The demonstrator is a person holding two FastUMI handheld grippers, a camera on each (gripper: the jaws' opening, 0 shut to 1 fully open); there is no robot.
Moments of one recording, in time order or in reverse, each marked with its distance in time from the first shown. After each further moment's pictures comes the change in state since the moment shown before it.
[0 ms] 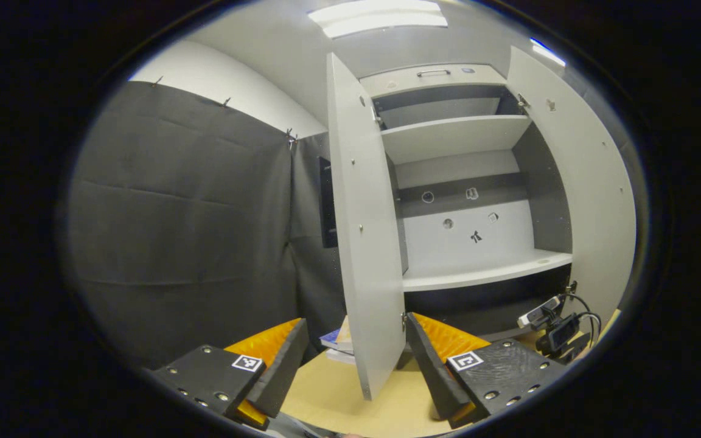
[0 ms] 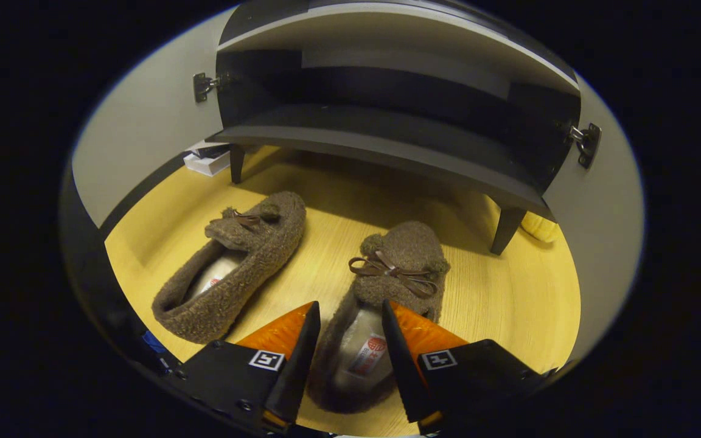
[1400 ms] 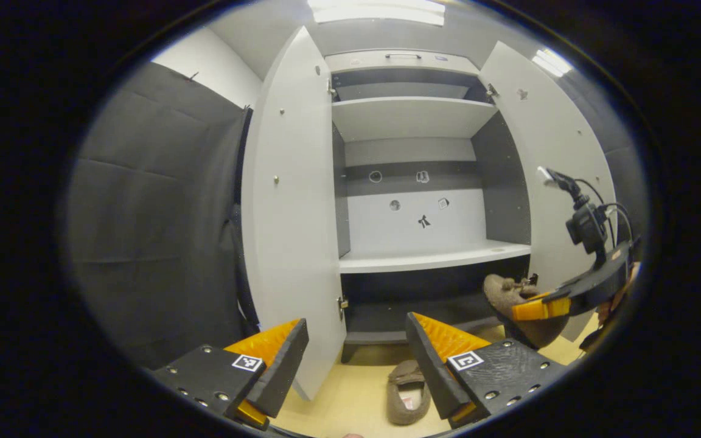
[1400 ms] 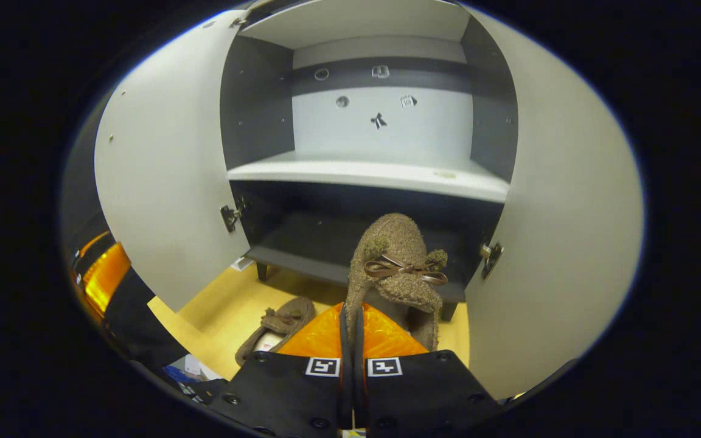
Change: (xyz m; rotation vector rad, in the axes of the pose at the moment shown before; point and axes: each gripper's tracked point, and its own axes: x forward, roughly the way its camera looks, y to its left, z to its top) left arm 0.038 -0.086 -0.043 -0.064 0.060 -0.275; right arm -0.178 -0.039 0.153 0.059 -0.418 0.030
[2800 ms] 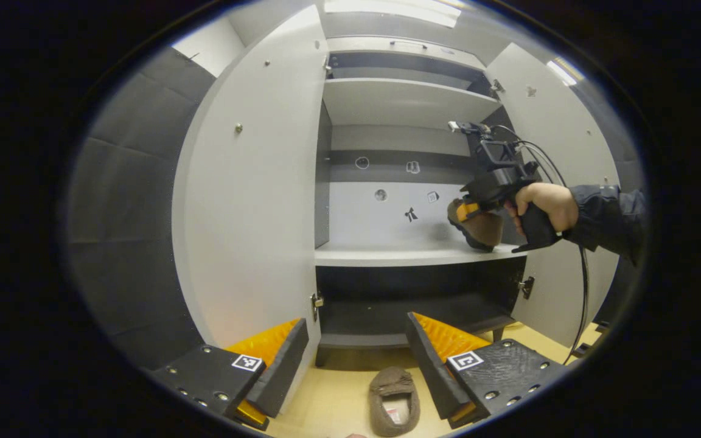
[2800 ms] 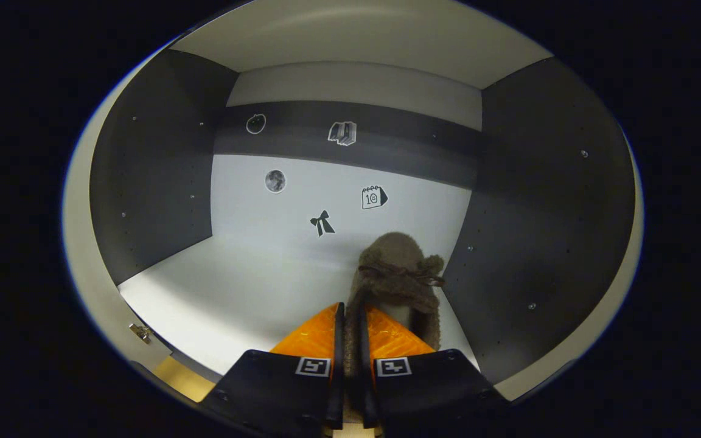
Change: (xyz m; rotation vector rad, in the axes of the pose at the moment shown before) left arm 0.059 -0.005 -0.025 -0.053 0.033 -0.087; right arm 0.133 -0.081 0.215 -0.087 -0.182 -0.284
